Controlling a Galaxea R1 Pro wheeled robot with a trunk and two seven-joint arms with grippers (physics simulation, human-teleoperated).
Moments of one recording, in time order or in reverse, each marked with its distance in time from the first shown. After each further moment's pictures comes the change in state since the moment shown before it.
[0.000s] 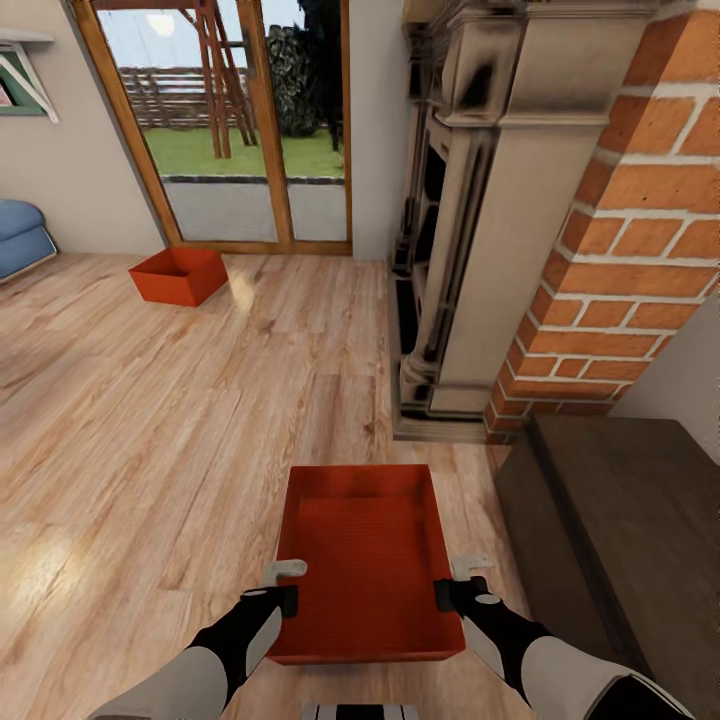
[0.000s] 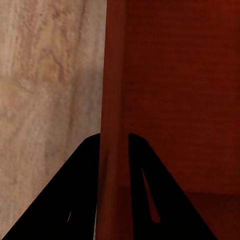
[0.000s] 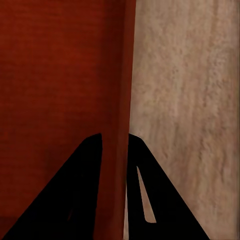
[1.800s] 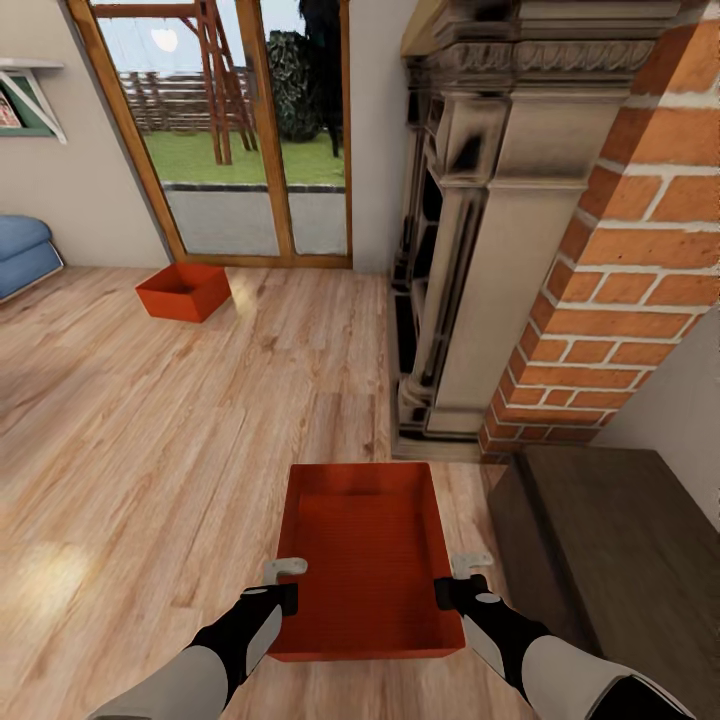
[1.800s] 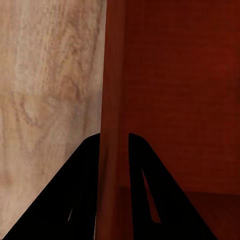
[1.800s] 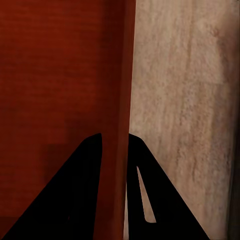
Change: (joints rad) left arm 0.000 -0.001 0.004 -0.008 -0.005 0.000 -0.001; right arm 0.000 -0.003 0.003 -0.010 -0.004 -0.001 -0.002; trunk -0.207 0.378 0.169
